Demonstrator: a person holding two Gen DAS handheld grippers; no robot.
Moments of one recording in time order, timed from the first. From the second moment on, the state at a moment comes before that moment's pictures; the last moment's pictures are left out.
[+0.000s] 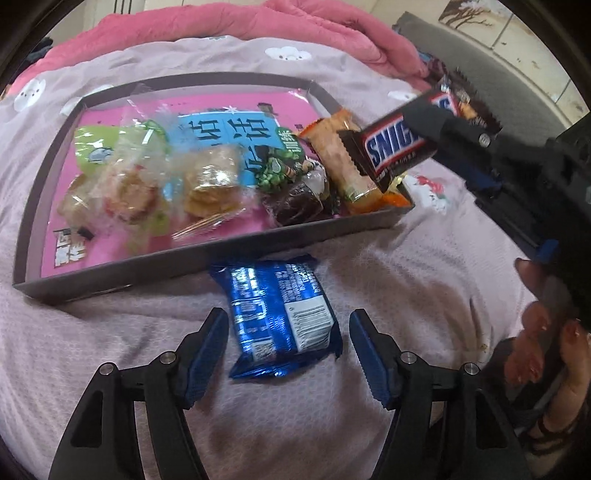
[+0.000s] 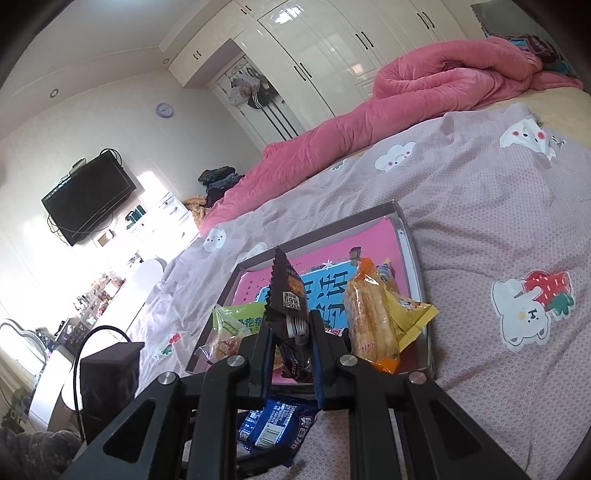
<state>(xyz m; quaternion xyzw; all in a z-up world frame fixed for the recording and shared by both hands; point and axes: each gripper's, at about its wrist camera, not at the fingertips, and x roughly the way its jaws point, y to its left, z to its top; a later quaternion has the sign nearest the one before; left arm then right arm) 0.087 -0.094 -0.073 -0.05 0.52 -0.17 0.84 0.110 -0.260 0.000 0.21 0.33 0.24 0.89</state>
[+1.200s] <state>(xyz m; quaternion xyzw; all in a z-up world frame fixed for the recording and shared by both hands) 0.127 -0.073 -0.024 -0.05 0.44 -0.11 0.89 0.144 -0.258 -0.012 0.21 0.34 0.21 0.89</state>
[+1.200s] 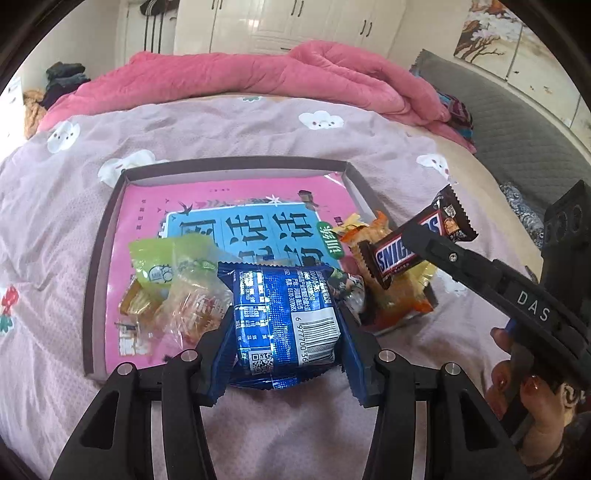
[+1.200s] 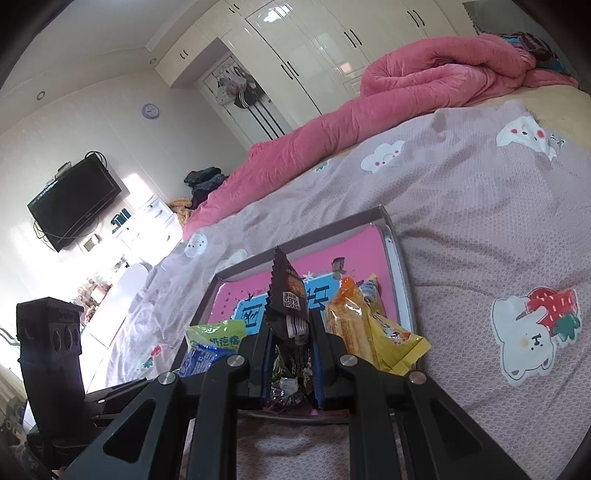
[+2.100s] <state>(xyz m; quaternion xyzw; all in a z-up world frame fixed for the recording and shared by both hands) 0.148 -0.074 -0.041 -0.06 0.46 -0.11 0.88 0.144 -0.274 -0.018 0.21 0.35 0.15 0.90</state>
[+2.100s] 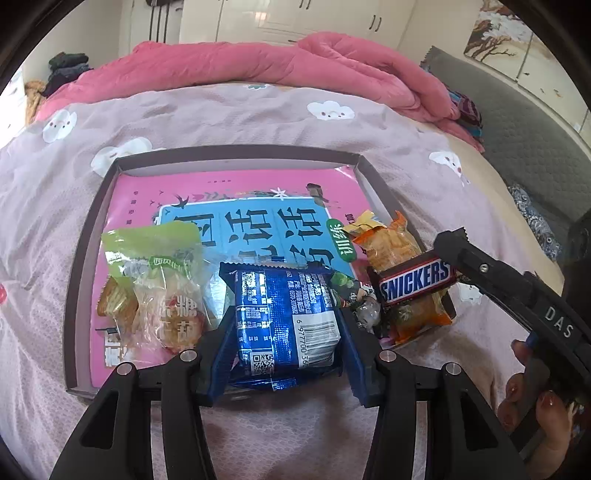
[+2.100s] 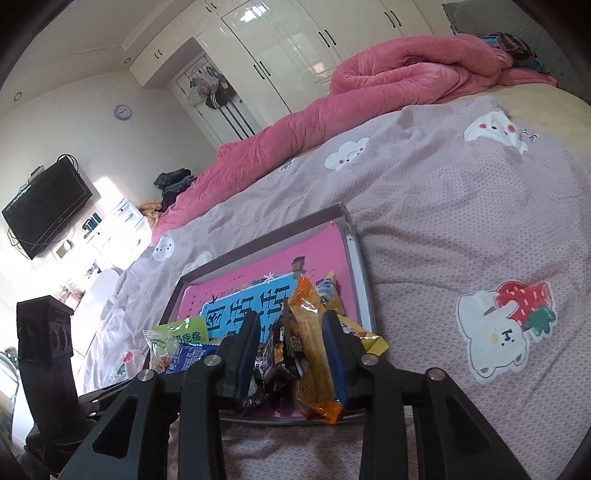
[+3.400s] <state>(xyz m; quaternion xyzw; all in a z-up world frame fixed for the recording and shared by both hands) 0.056 -0.036 -0.005 -0.04 0.44 -0.05 0.90 0.051 -0.240 0.008 0.09 0.36 0.11 0.92</state>
